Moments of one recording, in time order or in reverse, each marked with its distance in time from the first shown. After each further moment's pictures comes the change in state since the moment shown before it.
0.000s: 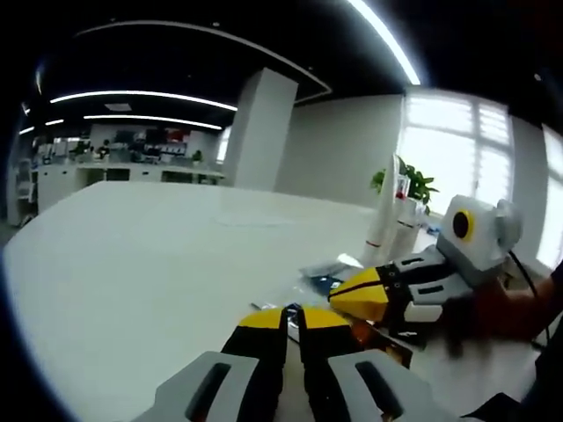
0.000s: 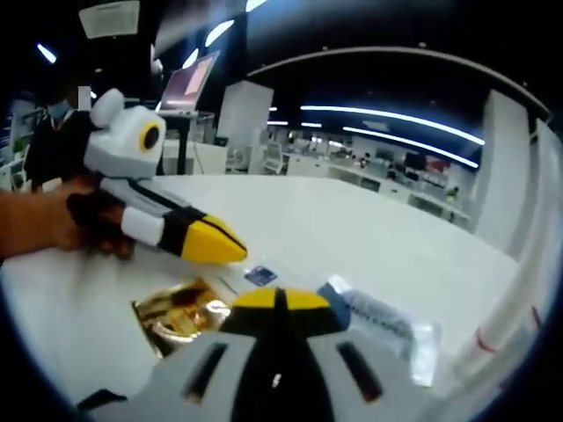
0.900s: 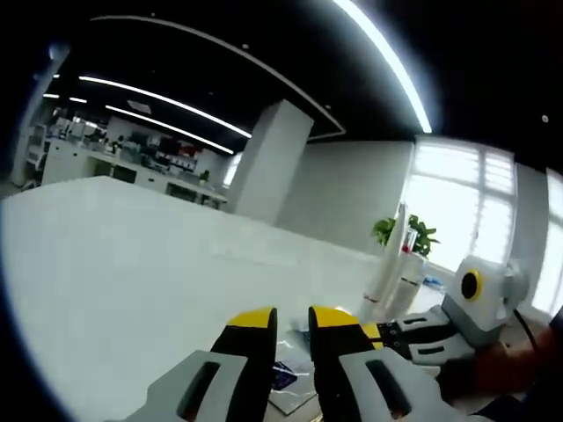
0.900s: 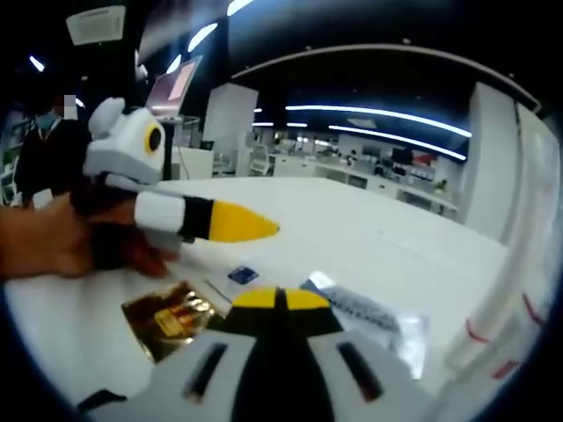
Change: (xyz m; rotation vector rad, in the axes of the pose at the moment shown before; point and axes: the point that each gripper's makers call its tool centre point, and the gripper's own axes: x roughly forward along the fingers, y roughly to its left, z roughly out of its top) left arm 0.028 -0.013 0.035 -0.152 -0.189 -0.028; right arm -0.004 -0.015 -0.002 0.053 0.002 -0.064
